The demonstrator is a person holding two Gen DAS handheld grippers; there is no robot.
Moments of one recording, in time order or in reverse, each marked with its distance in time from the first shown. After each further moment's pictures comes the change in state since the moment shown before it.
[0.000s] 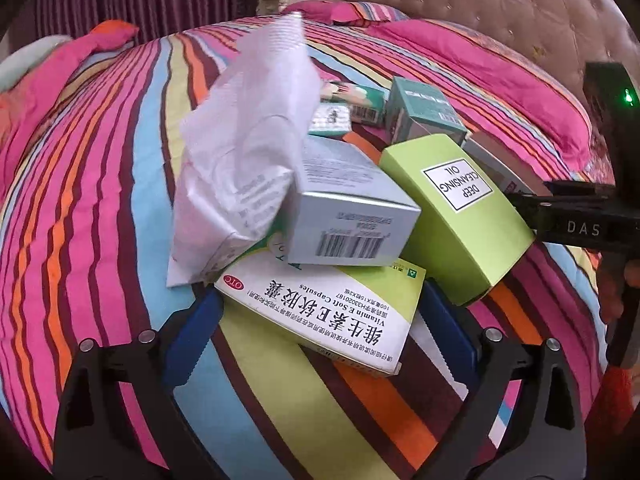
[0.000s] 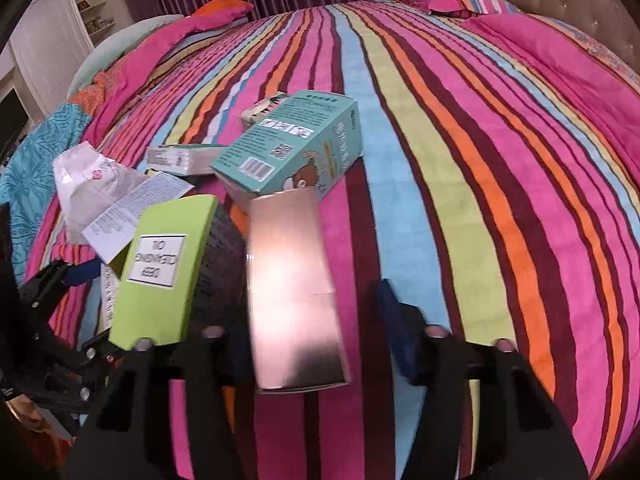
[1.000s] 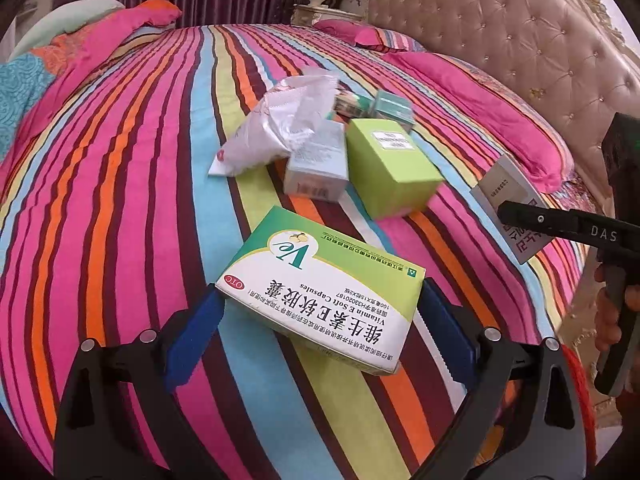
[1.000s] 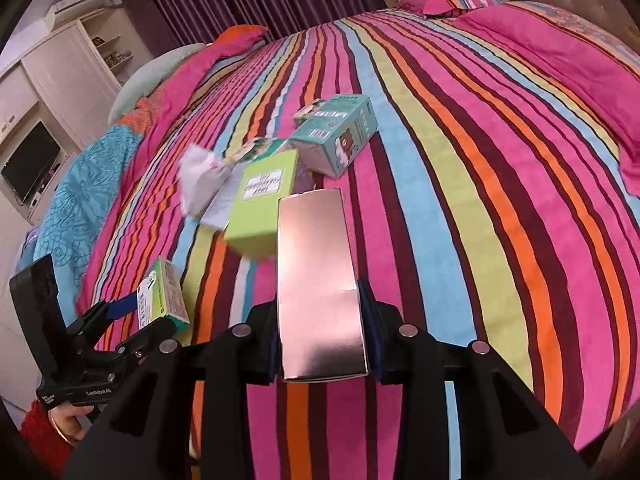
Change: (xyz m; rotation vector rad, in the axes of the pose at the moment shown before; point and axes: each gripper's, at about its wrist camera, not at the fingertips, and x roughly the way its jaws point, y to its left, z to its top) left arm -0.096 -0.020 -0.081 -0.162 -0.059 -0.030; right arm -0.090 0.013 -0.069 0.076 -0.050 0.135
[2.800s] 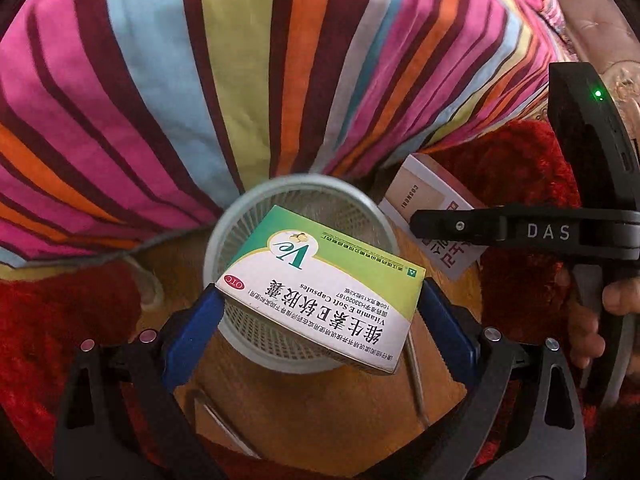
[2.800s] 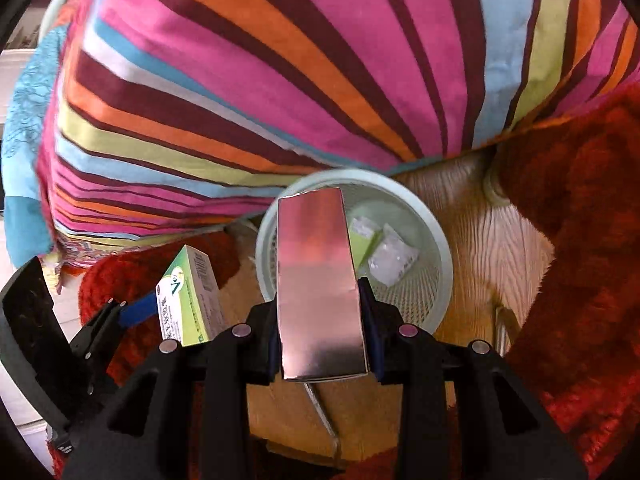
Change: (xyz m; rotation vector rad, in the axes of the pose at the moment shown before) left arm 0.001 -0.074 -0.242 -0.071 0.596 -0.094; right arm 0.047 -0.010 -0.244 0.333 0.652 0.005
